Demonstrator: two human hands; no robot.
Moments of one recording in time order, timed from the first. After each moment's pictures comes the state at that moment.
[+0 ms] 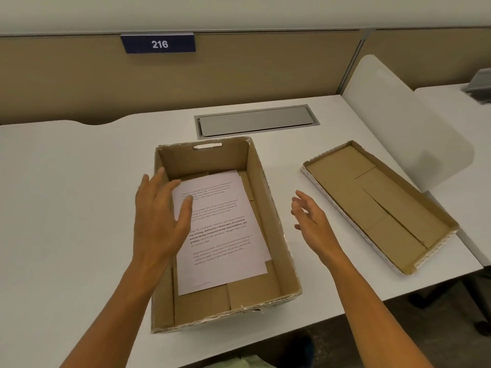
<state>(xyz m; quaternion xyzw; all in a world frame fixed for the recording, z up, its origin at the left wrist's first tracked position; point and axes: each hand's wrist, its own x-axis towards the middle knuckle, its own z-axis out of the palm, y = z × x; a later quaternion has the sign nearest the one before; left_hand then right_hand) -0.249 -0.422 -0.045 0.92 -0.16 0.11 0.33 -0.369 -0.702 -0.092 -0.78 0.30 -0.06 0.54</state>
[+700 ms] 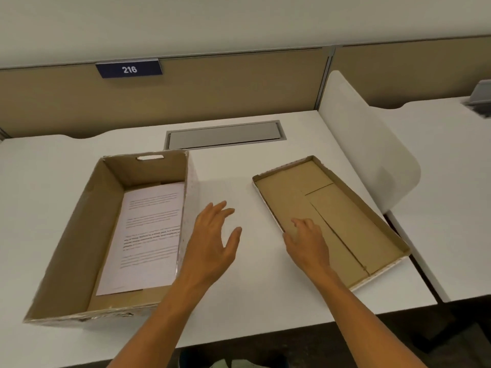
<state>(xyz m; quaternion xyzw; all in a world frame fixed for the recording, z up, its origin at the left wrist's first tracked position) -0.390 -0.669 -0.054 0.91 -0.21 0.02 0.35 -0.438 -0.897 -0.141 -0.93 0.25 -0.03 0.26</state>
